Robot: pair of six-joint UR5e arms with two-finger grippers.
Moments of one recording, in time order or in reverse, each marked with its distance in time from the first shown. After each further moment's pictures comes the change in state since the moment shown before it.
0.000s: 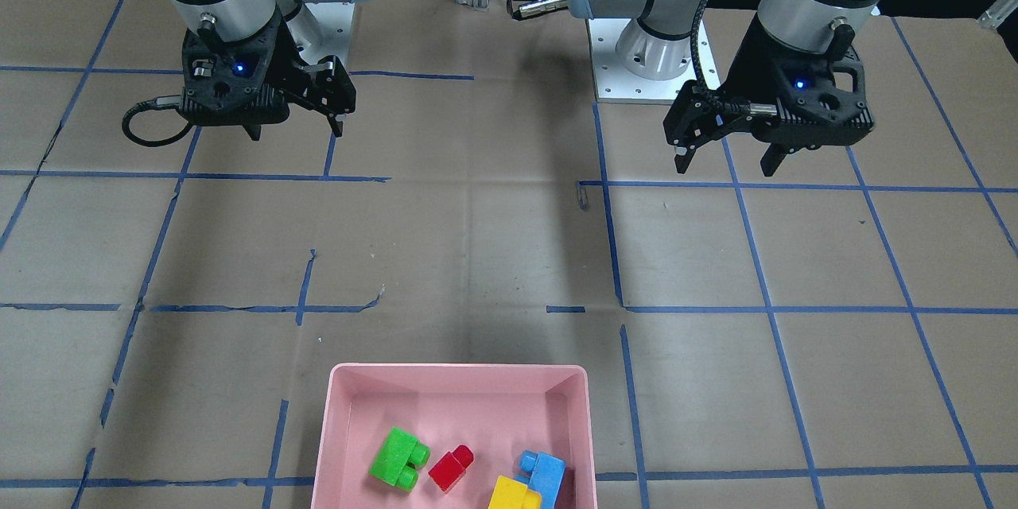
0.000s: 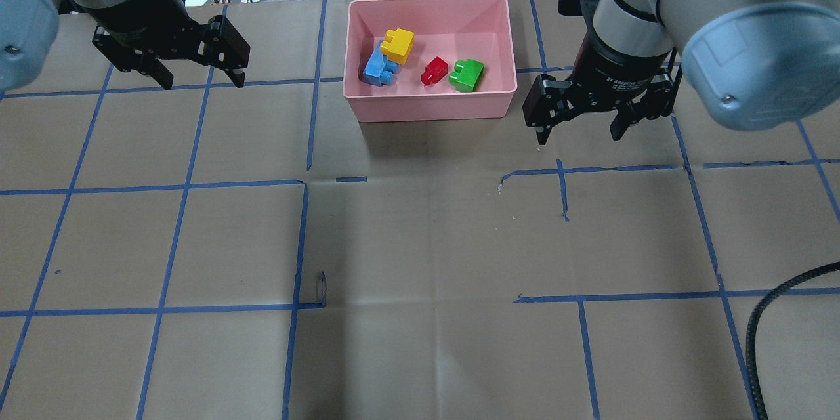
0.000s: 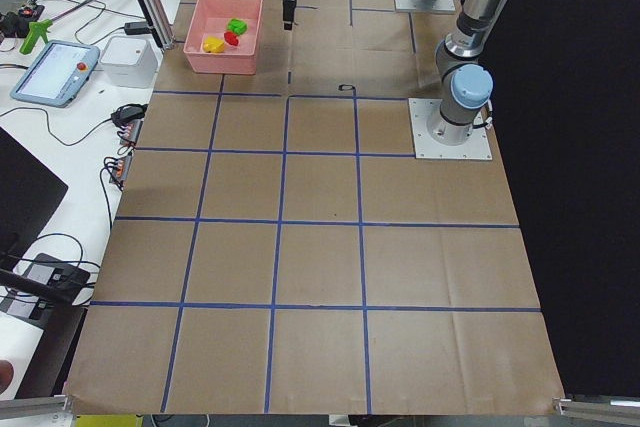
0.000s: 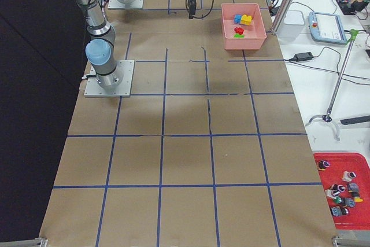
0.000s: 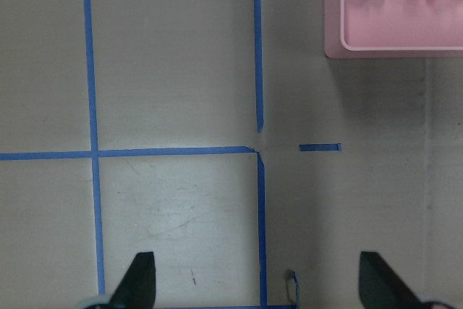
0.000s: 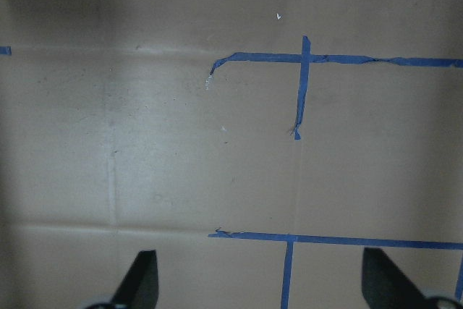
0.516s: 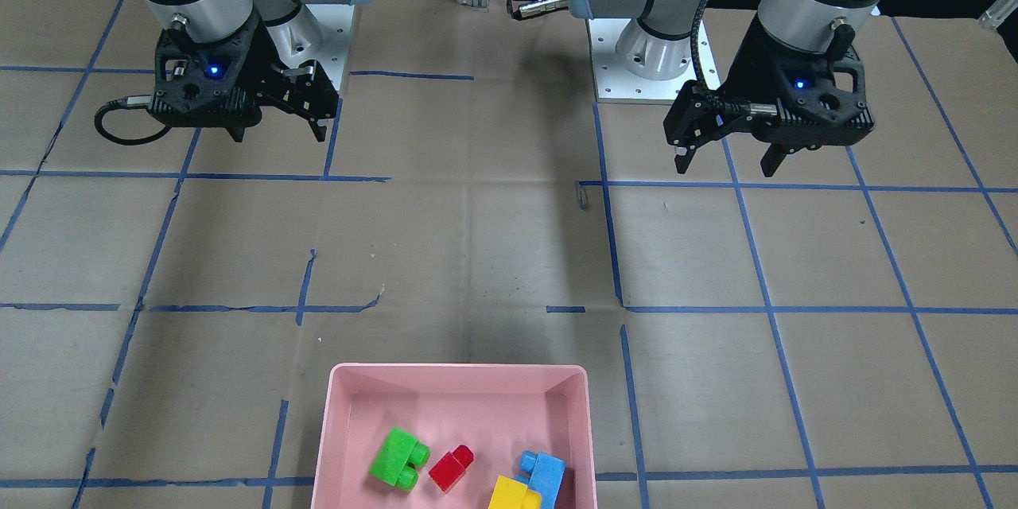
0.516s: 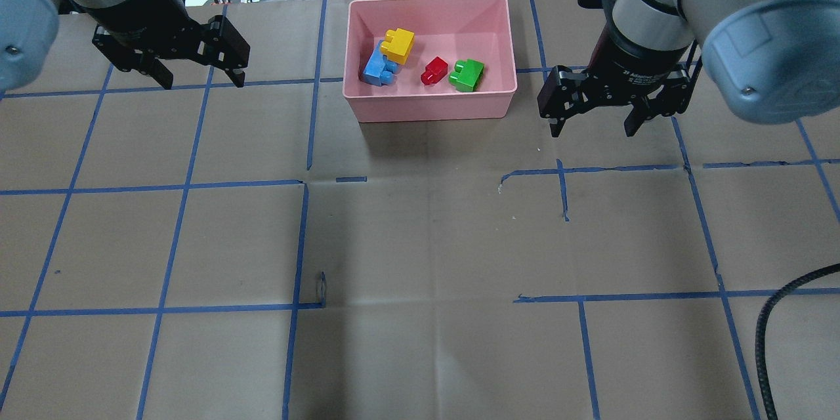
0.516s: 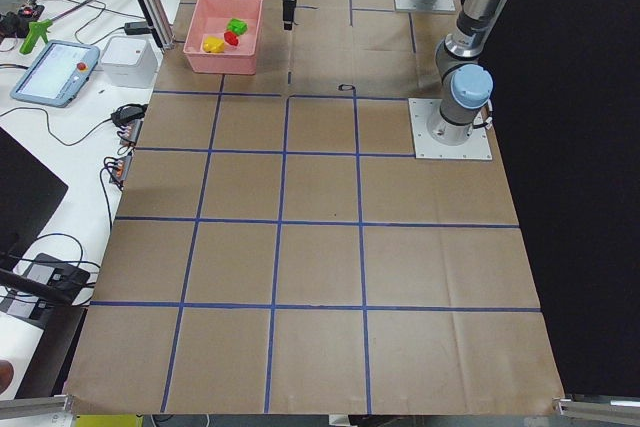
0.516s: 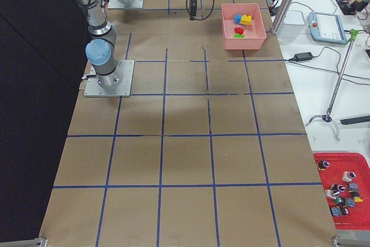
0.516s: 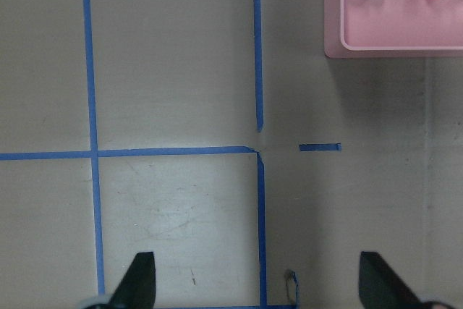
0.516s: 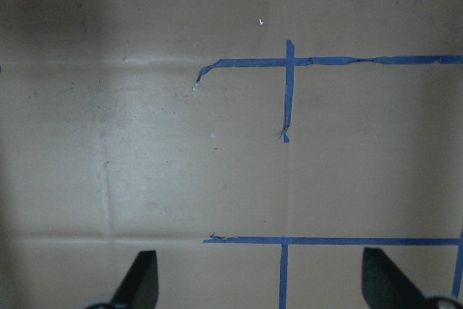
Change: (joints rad) left arm 0.000 0.001 0.000 0.001 0.000 0.001; right arm -0.033 -0.003 0.001 -0.012 -0.001 0.004
